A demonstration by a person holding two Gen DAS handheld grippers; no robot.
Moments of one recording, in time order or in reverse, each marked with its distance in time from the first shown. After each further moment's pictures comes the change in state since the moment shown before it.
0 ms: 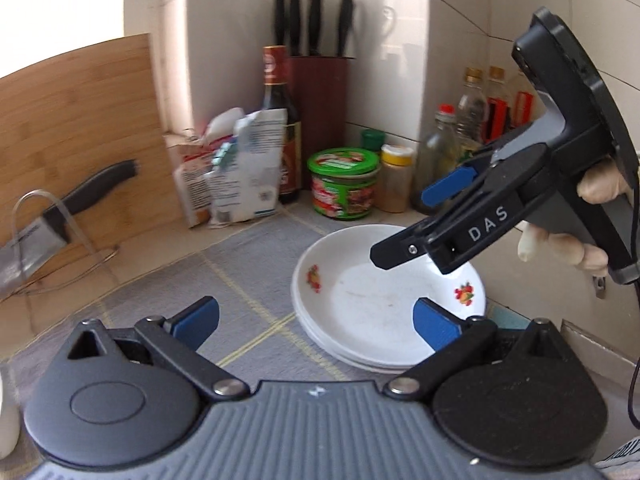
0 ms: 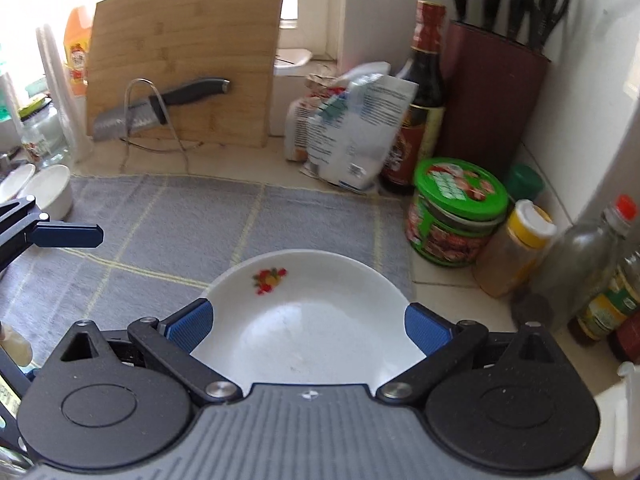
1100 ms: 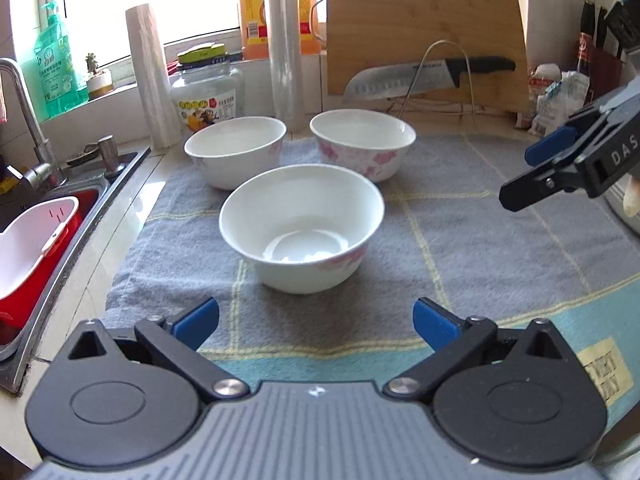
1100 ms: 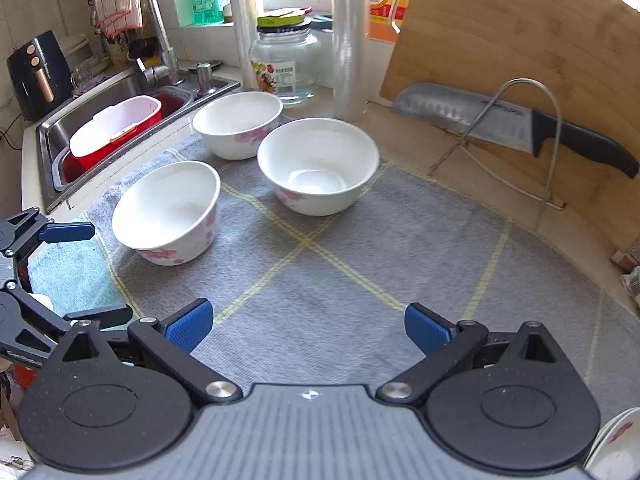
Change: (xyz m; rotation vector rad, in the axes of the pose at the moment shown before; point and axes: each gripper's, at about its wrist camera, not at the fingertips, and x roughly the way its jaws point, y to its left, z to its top) left arm -0.193 0.147 -0.193 -0.379 0.138 0.605; right arm 0.064 0.279 0.030 -0.385 0.080 0.398
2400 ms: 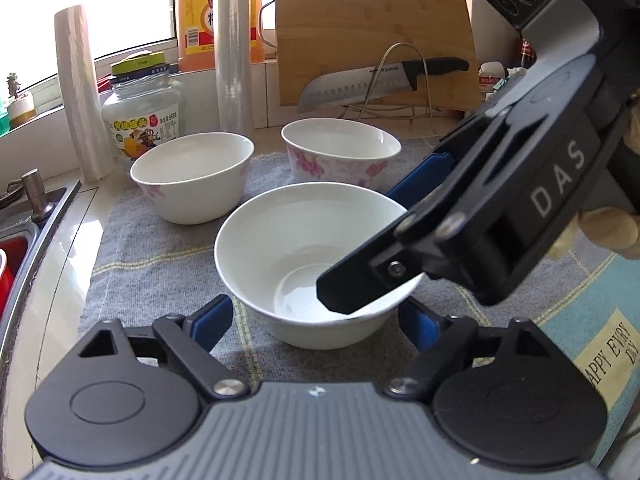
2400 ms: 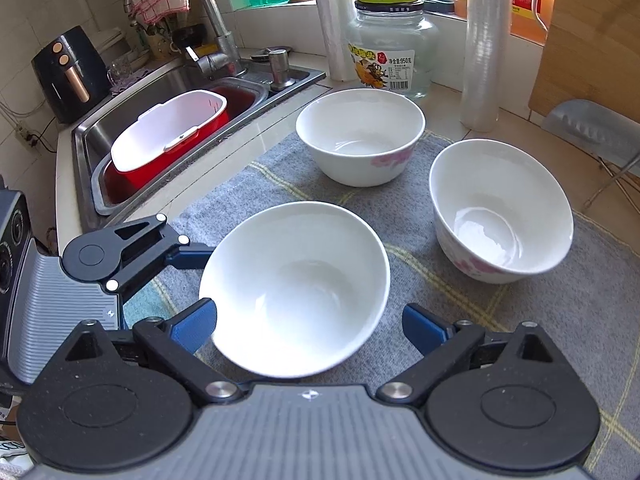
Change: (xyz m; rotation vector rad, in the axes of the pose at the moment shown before) left arm 0.046 0.047 0.017 0.123 -0.071 -0.260; right arm 0.081 0.086 0.062 0.006 0.045 0.167
